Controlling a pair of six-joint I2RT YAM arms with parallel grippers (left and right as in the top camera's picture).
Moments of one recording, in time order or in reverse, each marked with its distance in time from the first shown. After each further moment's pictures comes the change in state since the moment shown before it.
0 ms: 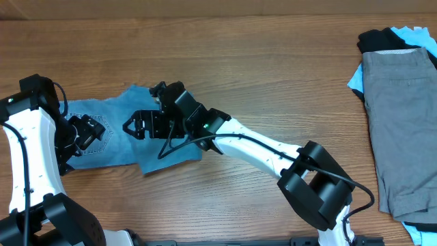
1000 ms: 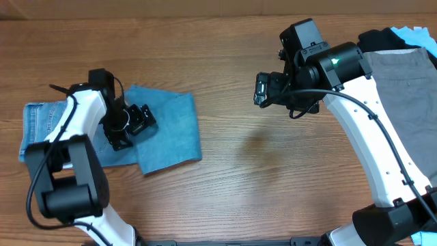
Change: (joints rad) left arm -0.261 0.303 -0.097 0.367 0.330 0.164; right arm -0.497 -0.344 0.324 -1.297 0.344 -0.418
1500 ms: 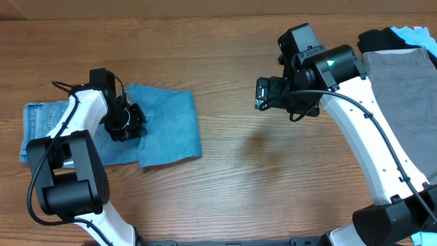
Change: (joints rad) left arm 0.000 0.017 0.000 0.056 -0.012 0.073; right arm 0.000 0.000 -0.066 0.019 0.018 -0.011
